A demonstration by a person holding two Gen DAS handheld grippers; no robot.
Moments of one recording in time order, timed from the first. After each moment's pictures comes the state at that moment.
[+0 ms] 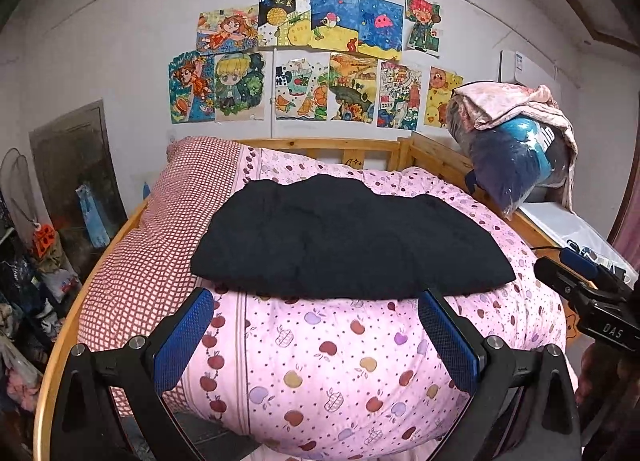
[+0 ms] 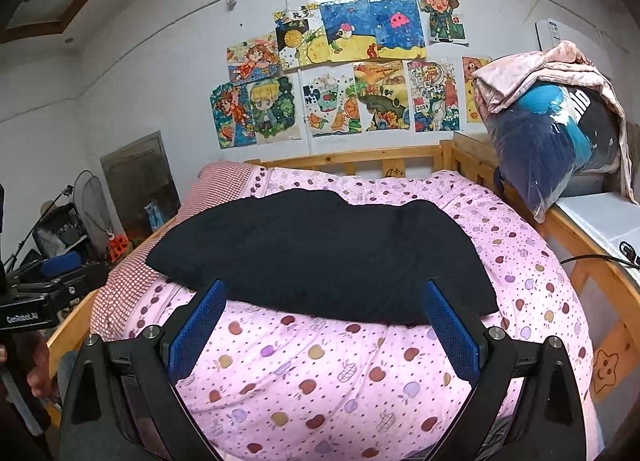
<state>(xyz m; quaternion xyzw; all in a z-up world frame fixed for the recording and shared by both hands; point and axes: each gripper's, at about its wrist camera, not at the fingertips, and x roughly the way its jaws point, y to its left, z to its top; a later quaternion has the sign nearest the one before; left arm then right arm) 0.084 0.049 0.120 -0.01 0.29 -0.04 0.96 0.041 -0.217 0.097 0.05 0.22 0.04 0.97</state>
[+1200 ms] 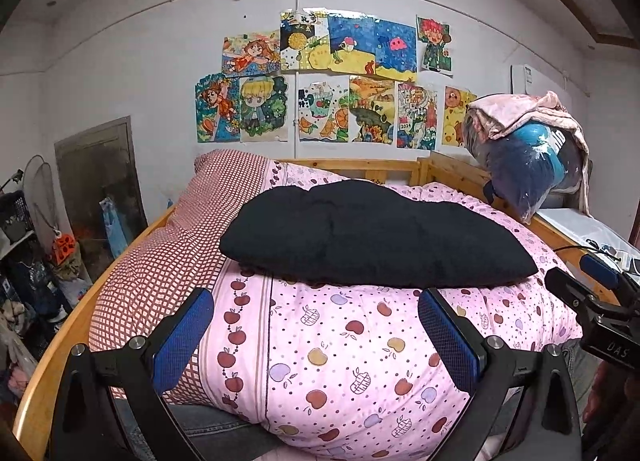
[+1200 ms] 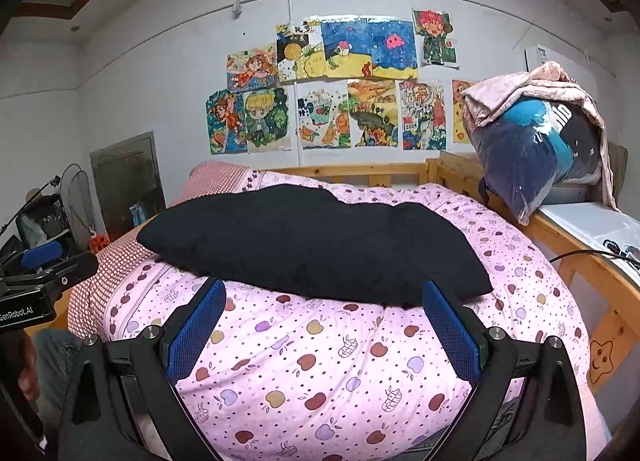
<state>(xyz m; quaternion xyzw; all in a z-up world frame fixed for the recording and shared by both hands) 0.046 0.055 0.079 0.00 0.23 0.00 0.97 0.005 -0.199 0.056 0.02 0.18 0.01 0.98</state>
